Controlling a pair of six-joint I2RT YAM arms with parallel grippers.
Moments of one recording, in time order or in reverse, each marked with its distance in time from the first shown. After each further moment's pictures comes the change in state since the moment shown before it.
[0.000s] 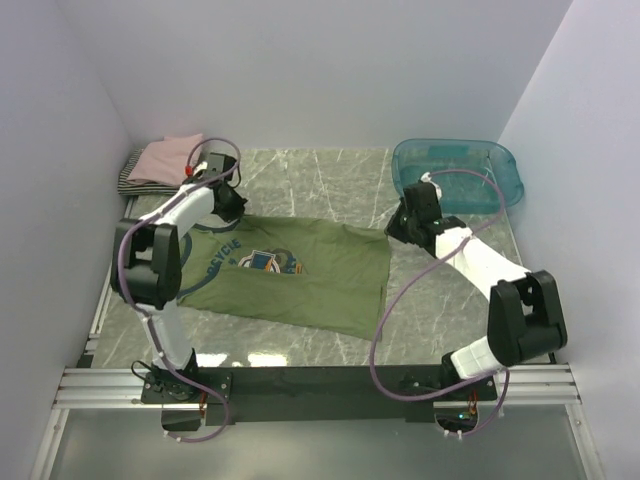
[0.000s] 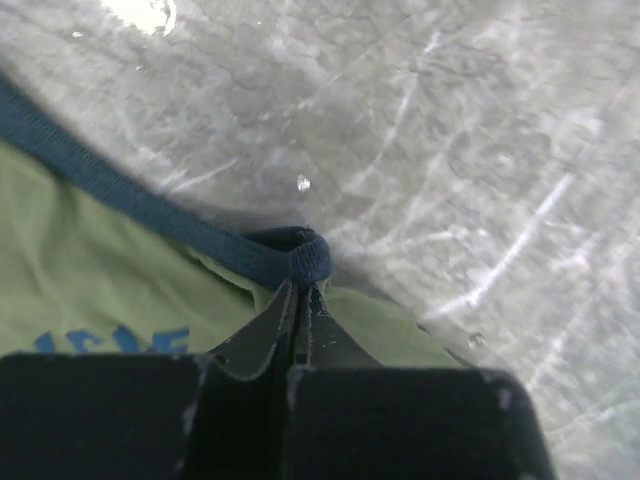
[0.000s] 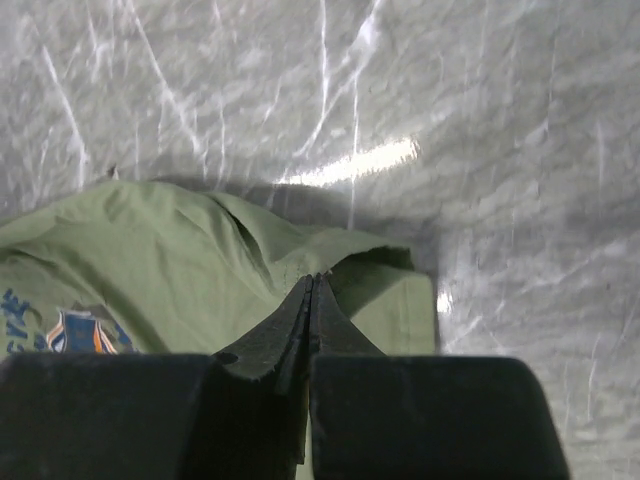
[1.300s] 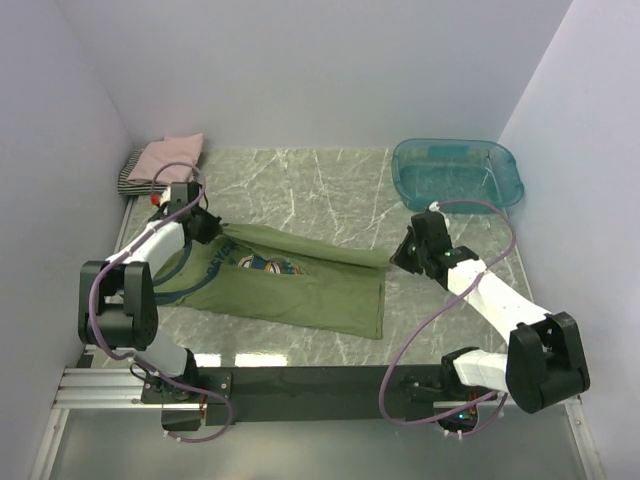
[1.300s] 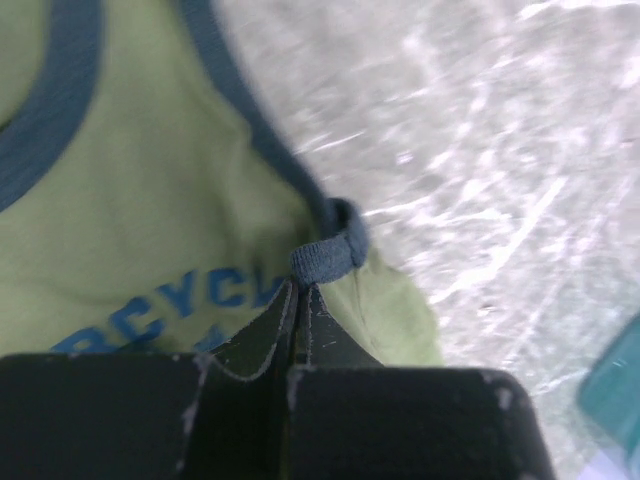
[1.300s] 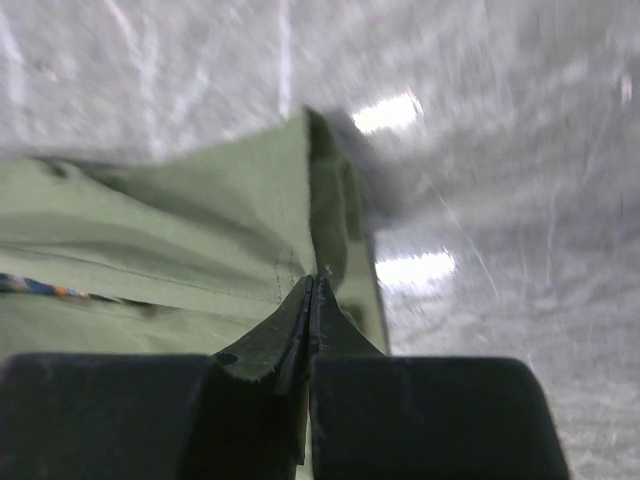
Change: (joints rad) left arm 0.151 -0.375 -0.471 0.229 0.099 -0.049; right arm 0.034 -0.276 -0.286 -0.060 -0.029 0.058
